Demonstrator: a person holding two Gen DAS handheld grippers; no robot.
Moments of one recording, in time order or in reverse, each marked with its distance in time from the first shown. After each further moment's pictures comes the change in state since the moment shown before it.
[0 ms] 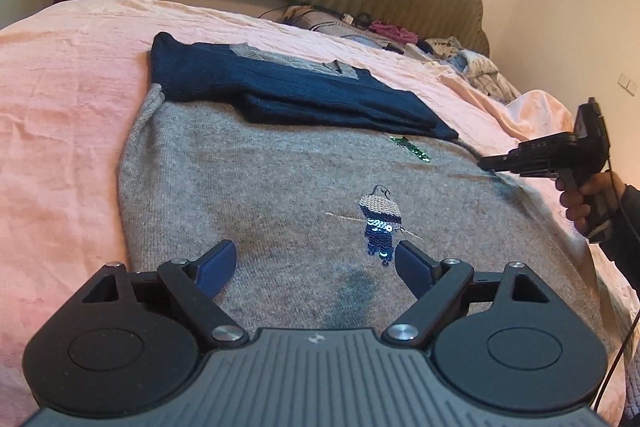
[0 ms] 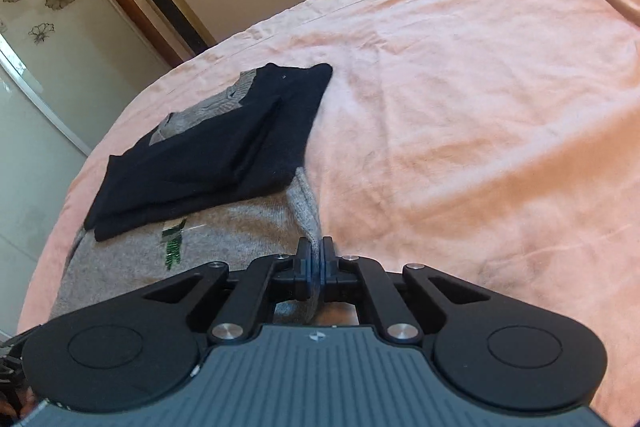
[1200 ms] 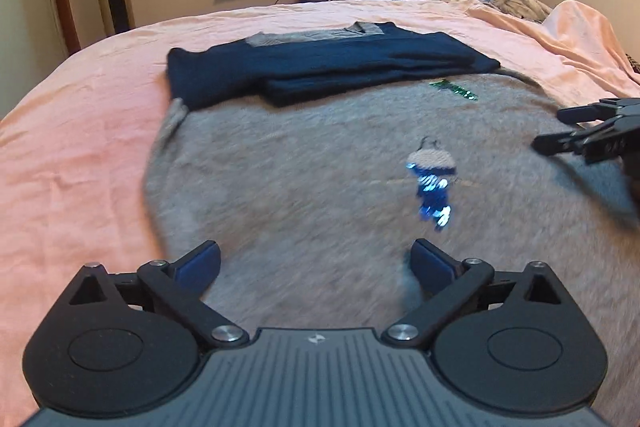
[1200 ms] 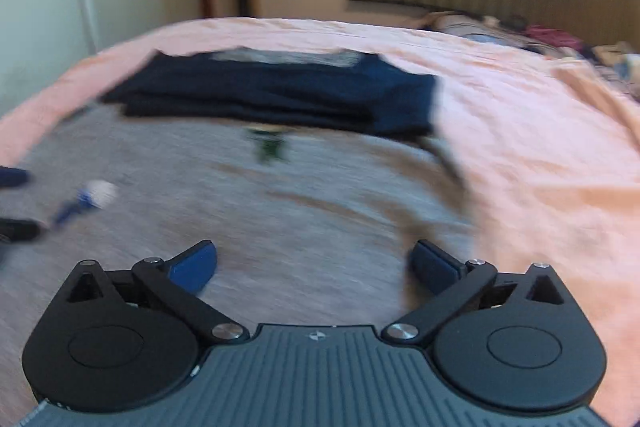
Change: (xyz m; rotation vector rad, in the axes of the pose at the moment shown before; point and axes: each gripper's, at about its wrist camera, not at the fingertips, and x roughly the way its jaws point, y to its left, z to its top) left arm 0.009 -0.015 -0.012 0.257 0.065 0.222; right arm 0.002 0.096 -0.098 -0.417 -0.111 -0.195
